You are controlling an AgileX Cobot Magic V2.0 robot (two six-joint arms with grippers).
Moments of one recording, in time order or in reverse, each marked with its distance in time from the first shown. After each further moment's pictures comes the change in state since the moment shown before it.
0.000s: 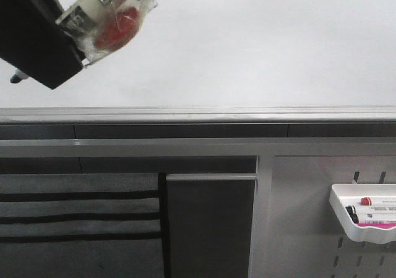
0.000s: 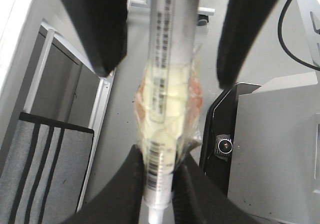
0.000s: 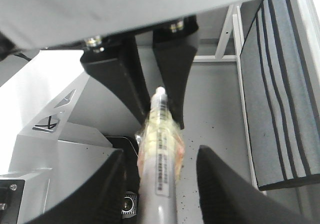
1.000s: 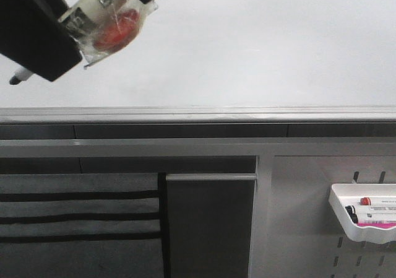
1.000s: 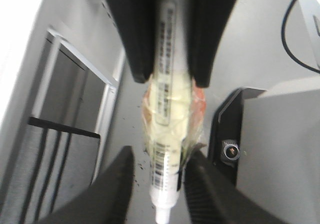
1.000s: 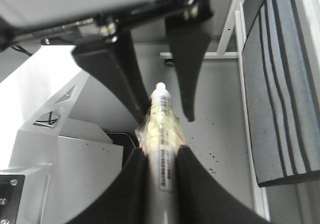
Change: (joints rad) left arm 0.000 -0.027 -0.002 0.002 -0.026 0.000; right arm 0.000 -0.004 0.000 -0.020 0.001 0.013
